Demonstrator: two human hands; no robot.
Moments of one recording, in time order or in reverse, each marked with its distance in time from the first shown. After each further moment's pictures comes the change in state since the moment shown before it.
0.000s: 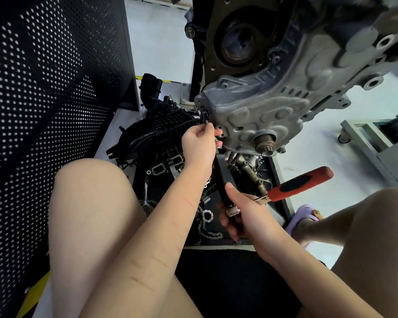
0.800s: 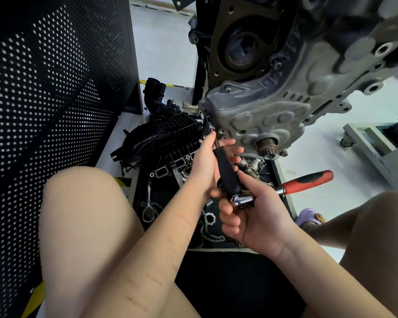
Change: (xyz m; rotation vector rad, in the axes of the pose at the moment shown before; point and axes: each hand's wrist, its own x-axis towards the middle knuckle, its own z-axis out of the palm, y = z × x) left_hand -0.015 -0.005 -0.006 -0.228 -0.326 -0.344; right_hand -0.007 -0.026 0.001 0.505 -0.349 0.180
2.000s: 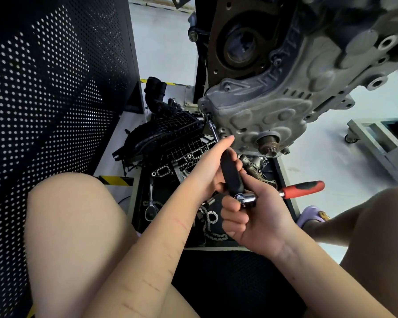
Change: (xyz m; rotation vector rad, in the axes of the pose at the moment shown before) left_hand -0.005 -0.007 -0.007 0.231 -0.145 -0.061; right_hand 0.000 0.000 -0.001 0.146 -0.028 -0.018
